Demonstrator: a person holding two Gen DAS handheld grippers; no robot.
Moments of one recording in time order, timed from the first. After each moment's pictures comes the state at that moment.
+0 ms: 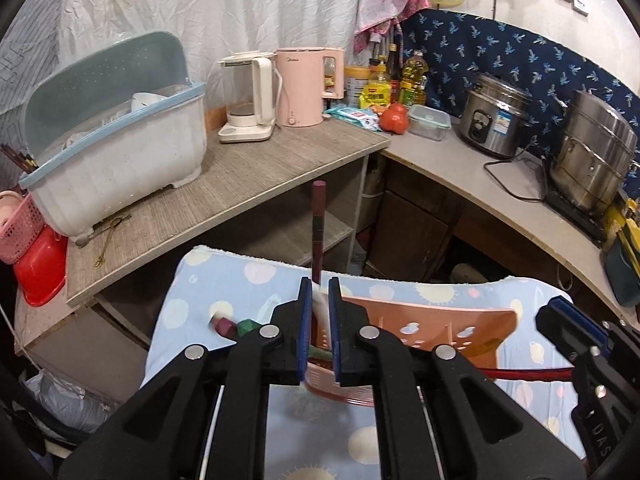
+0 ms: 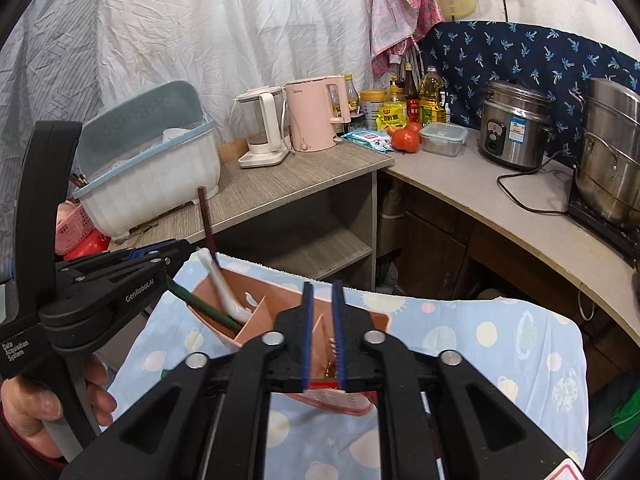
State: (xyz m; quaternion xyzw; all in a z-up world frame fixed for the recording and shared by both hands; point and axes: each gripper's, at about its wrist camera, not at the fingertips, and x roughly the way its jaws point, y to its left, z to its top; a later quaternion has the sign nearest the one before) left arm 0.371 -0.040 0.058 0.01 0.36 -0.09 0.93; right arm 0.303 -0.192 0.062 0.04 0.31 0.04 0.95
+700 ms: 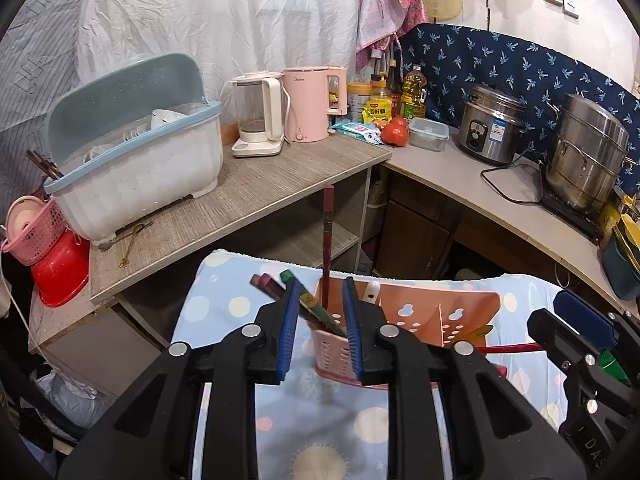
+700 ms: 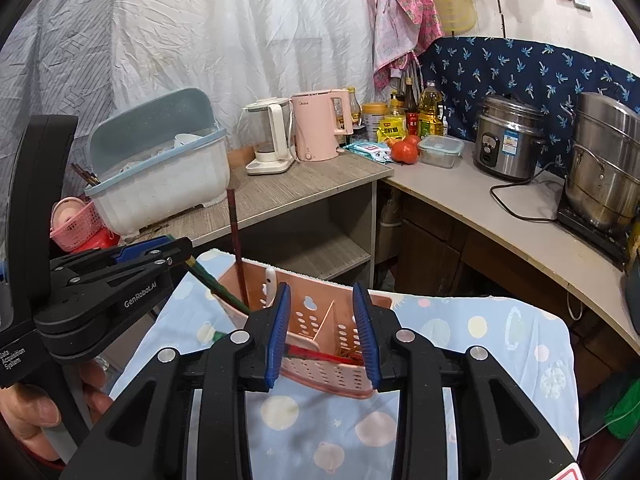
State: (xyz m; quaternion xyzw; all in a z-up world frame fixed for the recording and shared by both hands) left arm 0.323 -0.030 0.080 0.02 0.33 -0.07 0.94; right arm 0.262 -0.179 0.080 0.04 0.29 0.04 0.95
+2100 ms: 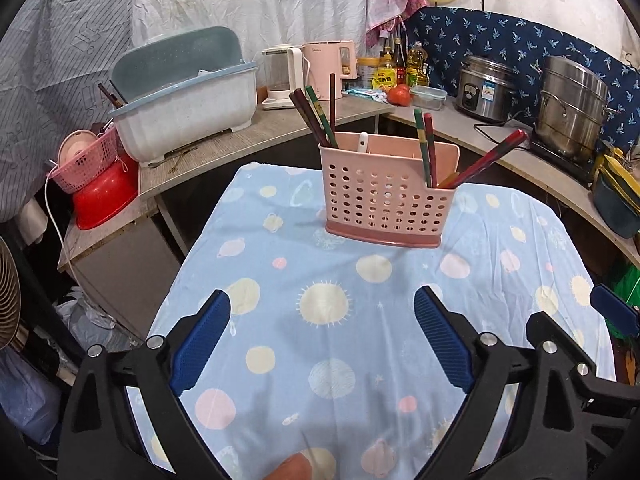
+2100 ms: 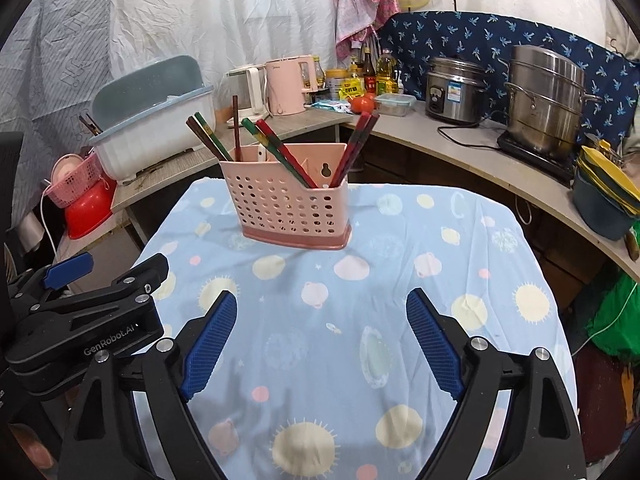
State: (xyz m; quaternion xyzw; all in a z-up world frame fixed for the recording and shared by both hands) left arm 0.132 -0.019 0.019 0.03 0.35 -0.03 0.94; right arm 0.088 -0.174 0.018 0.05 0.33 -0.03 0.94
